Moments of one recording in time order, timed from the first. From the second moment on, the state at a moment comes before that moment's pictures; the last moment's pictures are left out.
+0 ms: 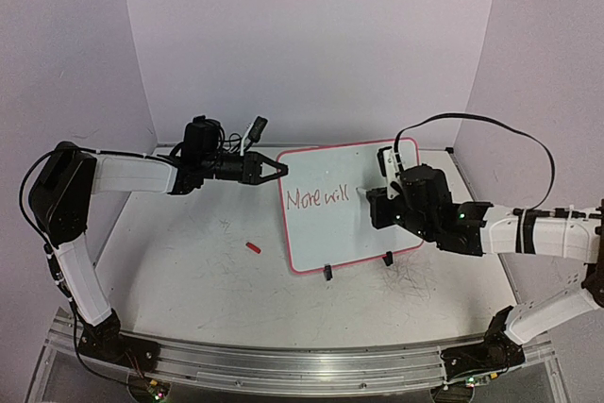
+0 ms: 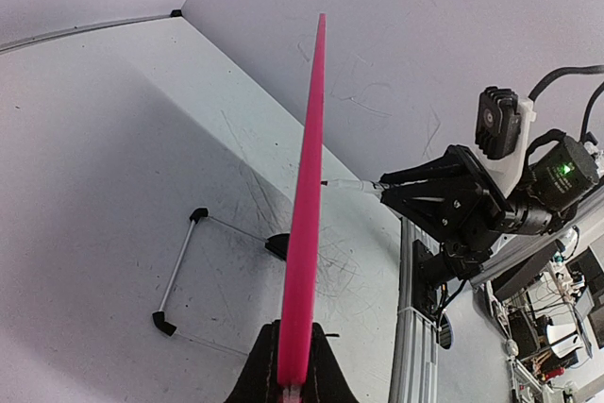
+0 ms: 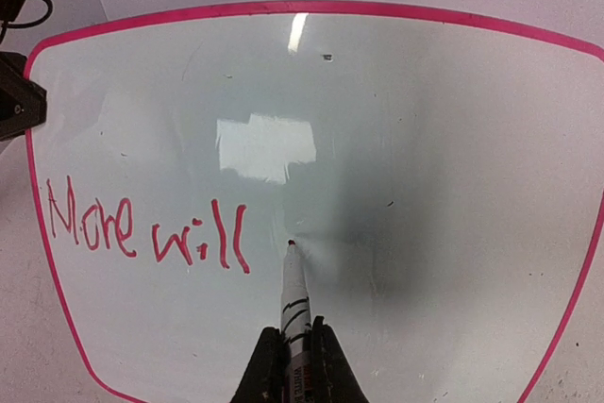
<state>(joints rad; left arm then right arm) -0.55 1.80 1.17 0.35 0.85 -0.45 0.84 1.32 0.80 0.07 0.39 0.26</state>
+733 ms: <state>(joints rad) -0.55 1.80 1.17 0.35 0.85 -0.45 0.84 1.35 0.81 0.07 0.42 0.28</state>
